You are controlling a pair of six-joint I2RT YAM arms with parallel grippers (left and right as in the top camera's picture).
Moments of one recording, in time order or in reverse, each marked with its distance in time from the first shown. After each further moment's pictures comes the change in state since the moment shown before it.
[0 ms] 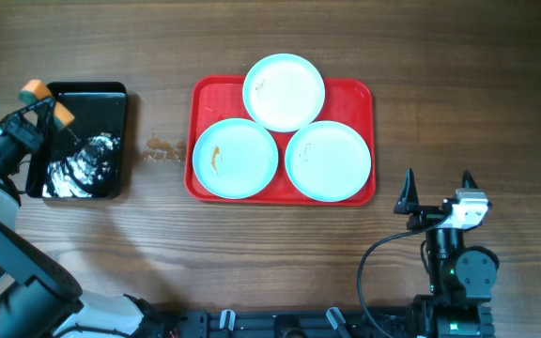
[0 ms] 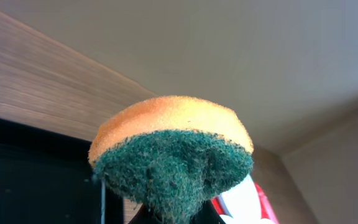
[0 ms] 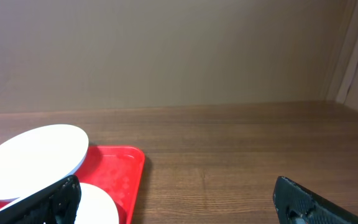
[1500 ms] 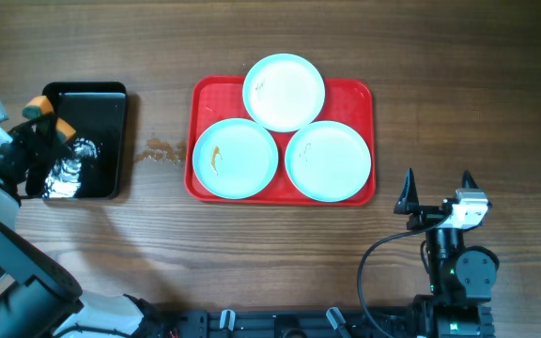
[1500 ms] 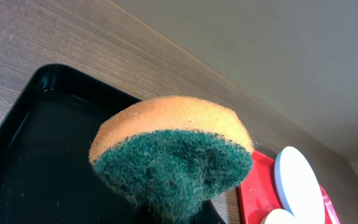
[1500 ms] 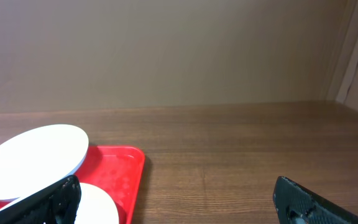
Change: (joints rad) left arm 0.000 0.000 0.000 -0.224 -0.241 0.204; right arm 0.000 0.000 0.000 0.000 0.000 0.000
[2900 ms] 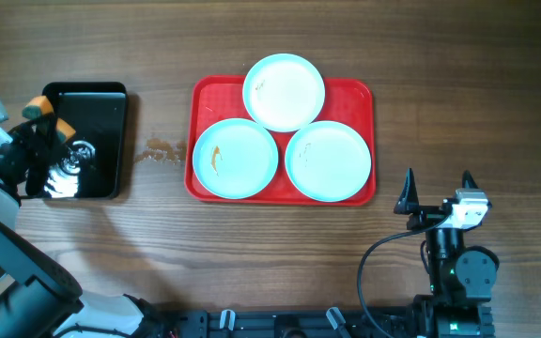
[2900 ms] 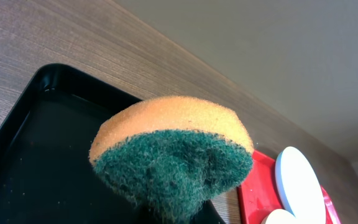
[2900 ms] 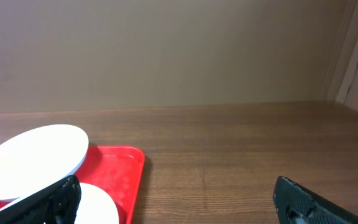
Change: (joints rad) left arm 0.000 0.000 0.000 -0.001 -0.003 0.000; right arm 0.000 0.000 0.000 0.000 0.000 0.000
